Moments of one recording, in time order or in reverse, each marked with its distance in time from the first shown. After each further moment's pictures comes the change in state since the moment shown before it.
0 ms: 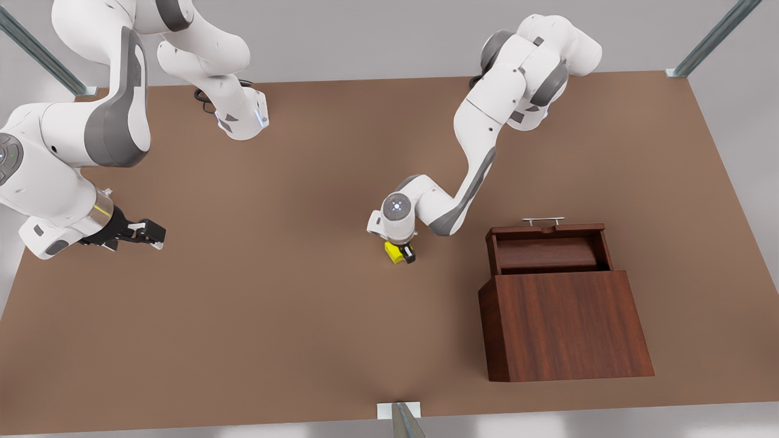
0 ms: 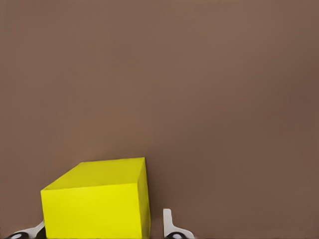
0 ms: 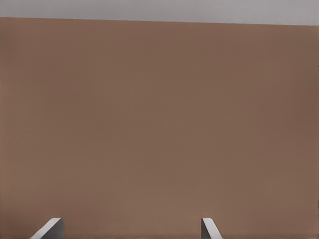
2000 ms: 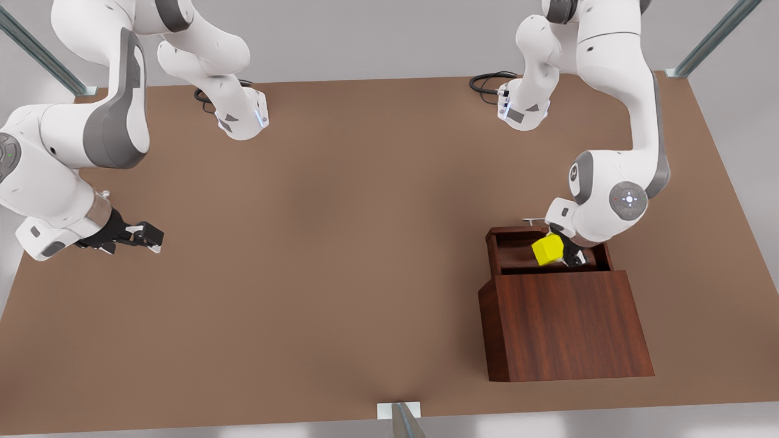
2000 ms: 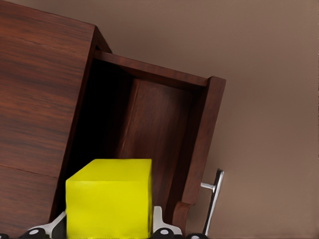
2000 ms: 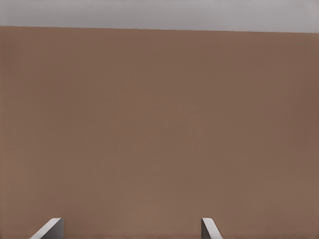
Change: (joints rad) left arm 0.030 -0.562 0.658 -0.386 -0.299 -0.218 1.000; right arm -0.004 0.003 0.000 0.000 0.000 0.029 0.000
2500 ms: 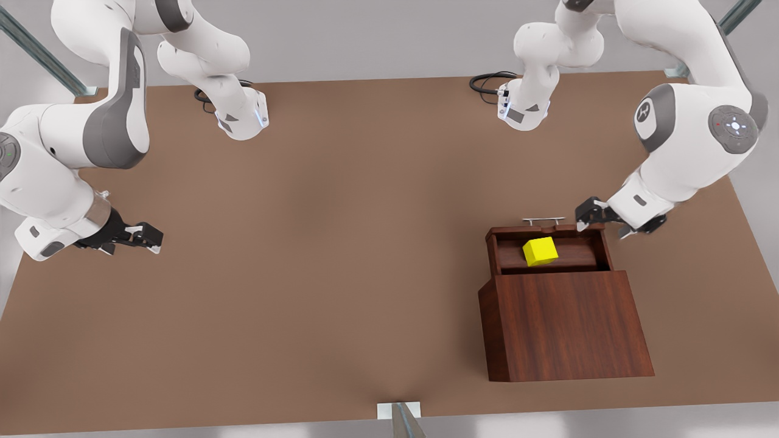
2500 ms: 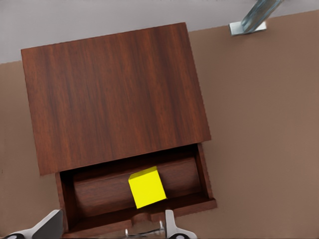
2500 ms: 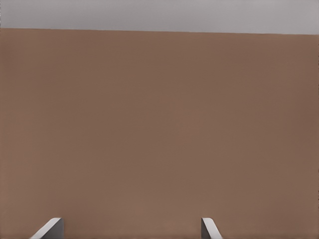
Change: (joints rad) left arm 0.434 -0.117 -0.433 0.395 0.114 -0.325 -1.190; right arm 0.001 0.000 -0.001 0.000 0.000 0.006 0.000
